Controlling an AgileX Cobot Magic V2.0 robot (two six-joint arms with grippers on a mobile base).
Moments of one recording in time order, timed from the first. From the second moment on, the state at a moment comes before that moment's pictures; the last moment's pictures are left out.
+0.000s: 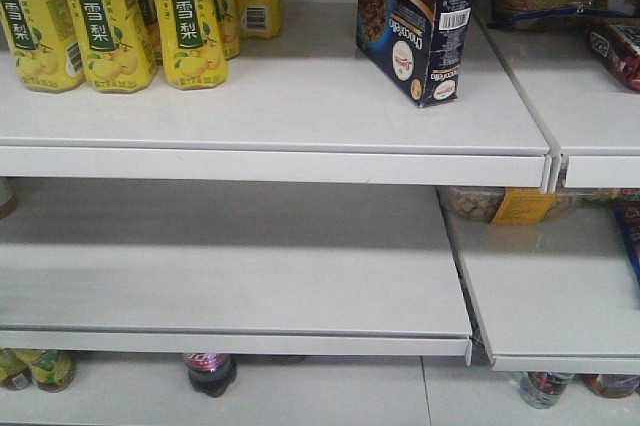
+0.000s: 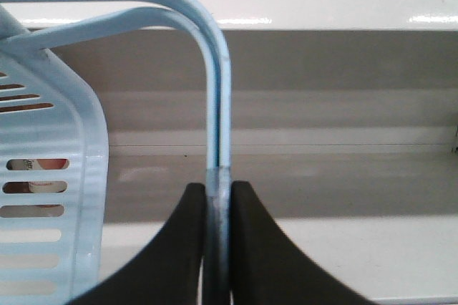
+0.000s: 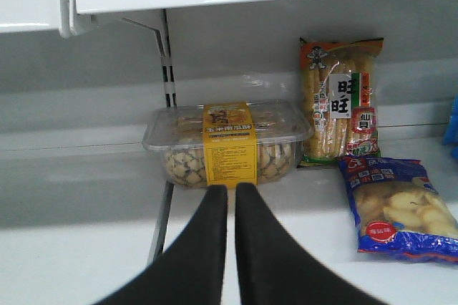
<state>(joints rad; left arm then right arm) -0.03 -0.01 0.03 -0.06 0.10 0.02 -0.09 -0.01 0.03 0.06 0.15 0.00</state>
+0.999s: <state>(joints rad) -0.03 -0.01 0.03 -0.06 0.10 0.02 -0.09 -0.01 0.03 0.06 0.14 0.00</state>
